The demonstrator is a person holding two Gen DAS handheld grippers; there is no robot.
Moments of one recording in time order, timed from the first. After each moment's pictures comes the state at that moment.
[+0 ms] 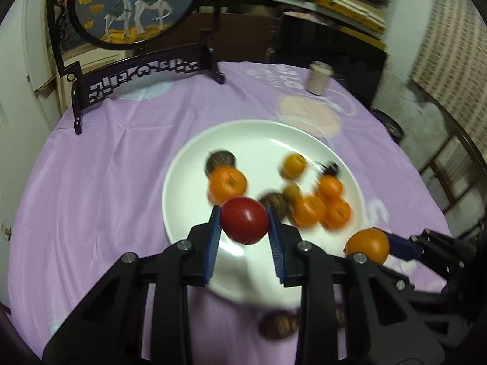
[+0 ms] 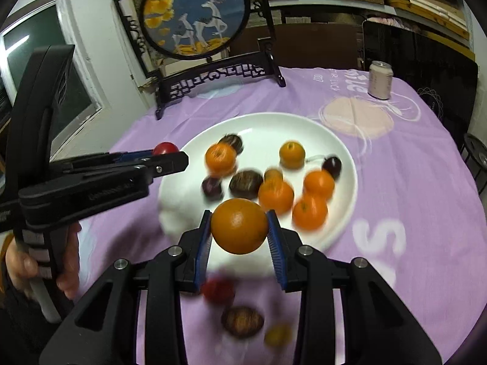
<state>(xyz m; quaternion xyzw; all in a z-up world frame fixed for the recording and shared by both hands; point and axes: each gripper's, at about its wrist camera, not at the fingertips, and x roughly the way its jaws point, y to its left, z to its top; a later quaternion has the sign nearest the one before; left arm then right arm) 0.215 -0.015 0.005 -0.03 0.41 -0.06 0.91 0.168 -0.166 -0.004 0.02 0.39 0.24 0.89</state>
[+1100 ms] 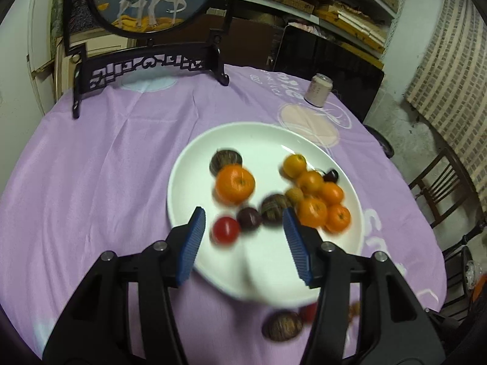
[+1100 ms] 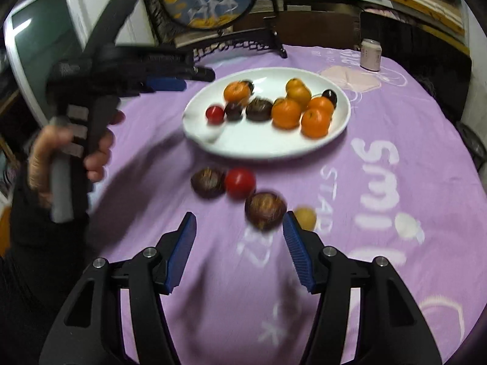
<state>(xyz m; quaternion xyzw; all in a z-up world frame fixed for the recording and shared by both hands) 0.185 0.012 -0.006 -0.09 0.39 -0.09 0.91 0.051 -0.173 -0.035 -0.02 0.41 0.22 0.88</state>
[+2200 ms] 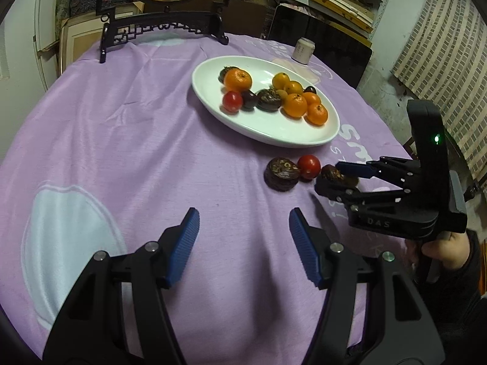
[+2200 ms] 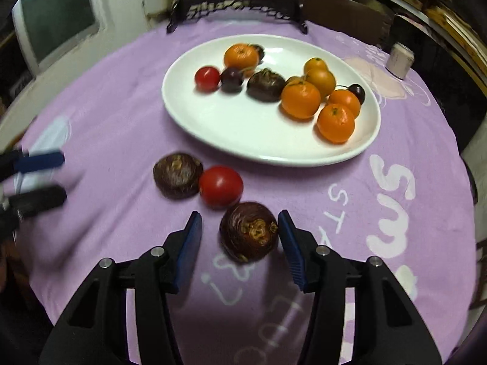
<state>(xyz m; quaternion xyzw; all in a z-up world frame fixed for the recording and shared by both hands) 0.044 0.030 -0.041 -0.08 0.42 -0.11 0.90 0.108 -0.143 -0.062 -0.14 0.47 0.24 0.84</state>
